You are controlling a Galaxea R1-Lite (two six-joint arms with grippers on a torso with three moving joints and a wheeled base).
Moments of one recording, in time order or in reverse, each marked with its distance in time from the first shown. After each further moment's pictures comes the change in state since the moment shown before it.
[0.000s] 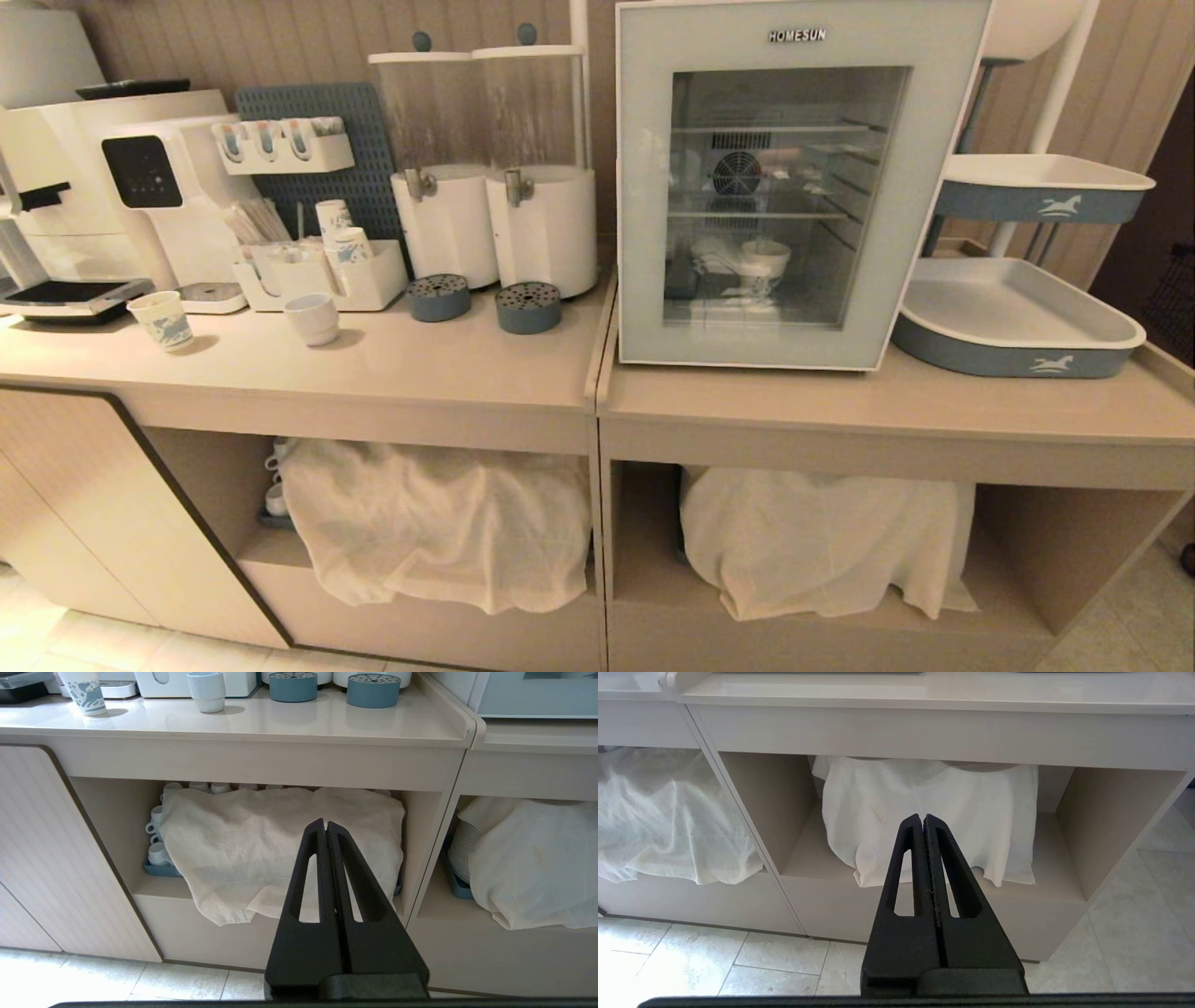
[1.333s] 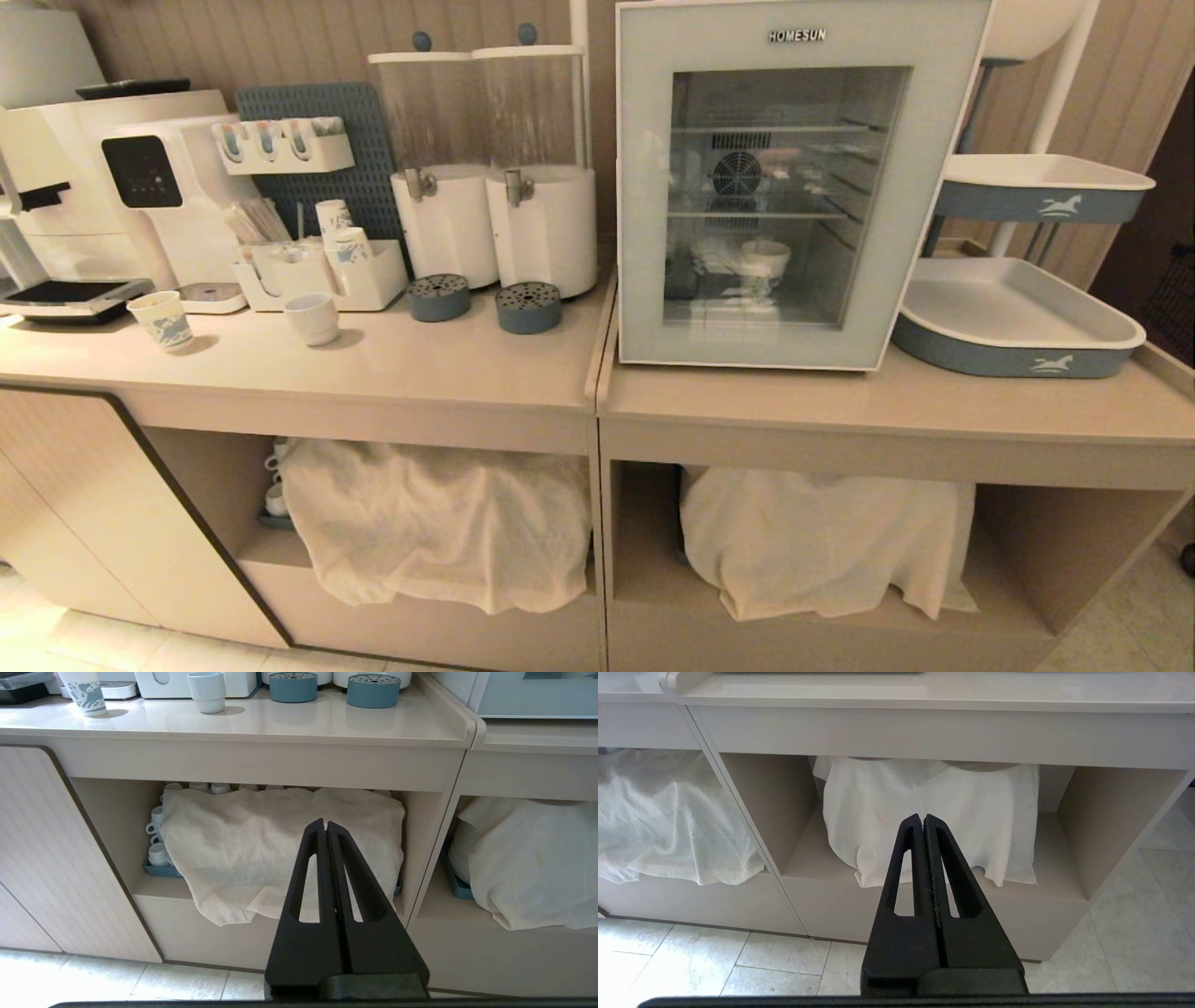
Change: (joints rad) left arm 0.000 0.000 0.000 -0.001 0.000 0.002; right arm 0.000 0.000 0.000 0.000 0.000 0.005
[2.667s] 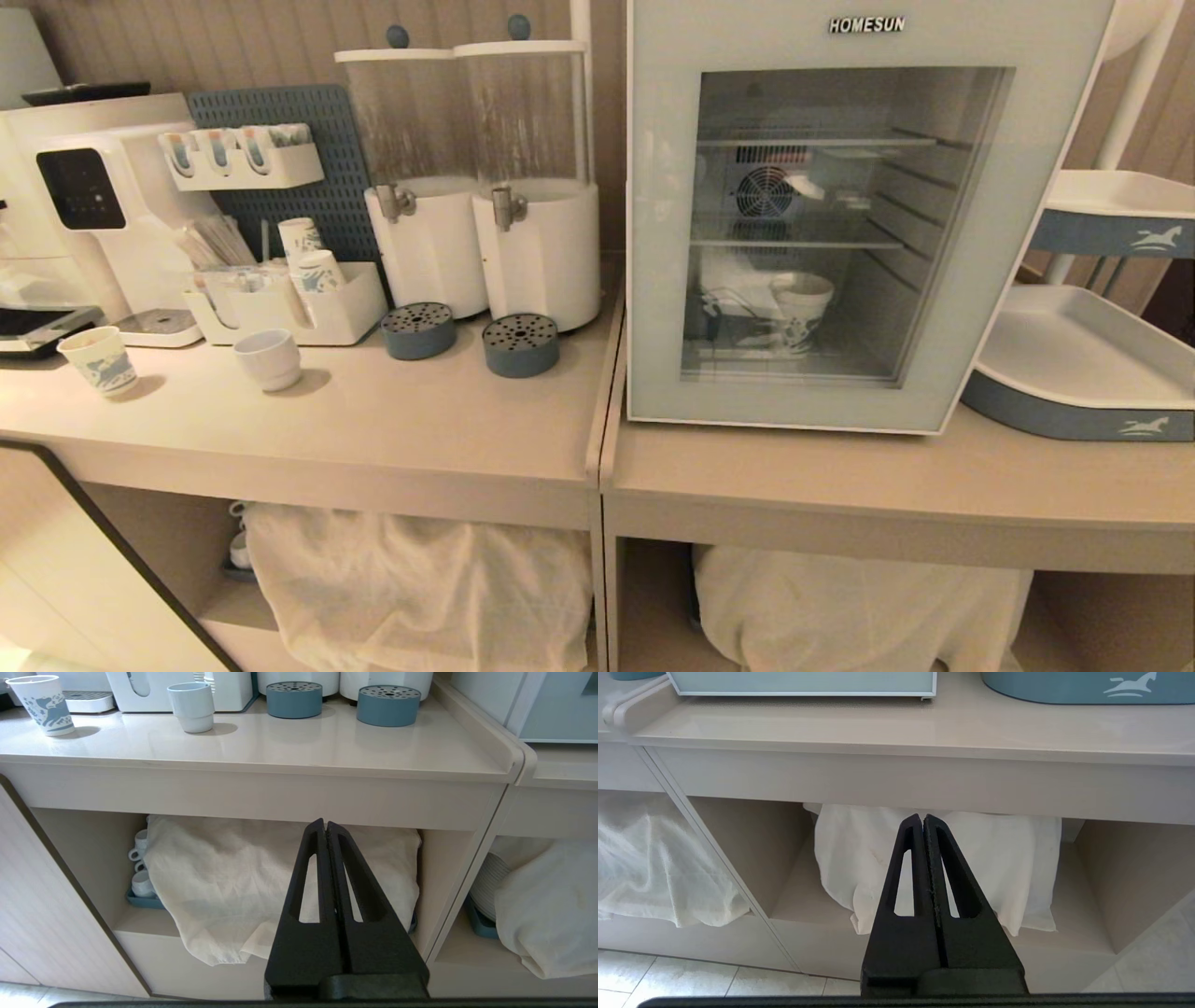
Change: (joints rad) left arm 0.000 0.000 0.000 0.001 0.000 0.000; right arm 0.000 0.000 0.000 0.000 0.000 0.000
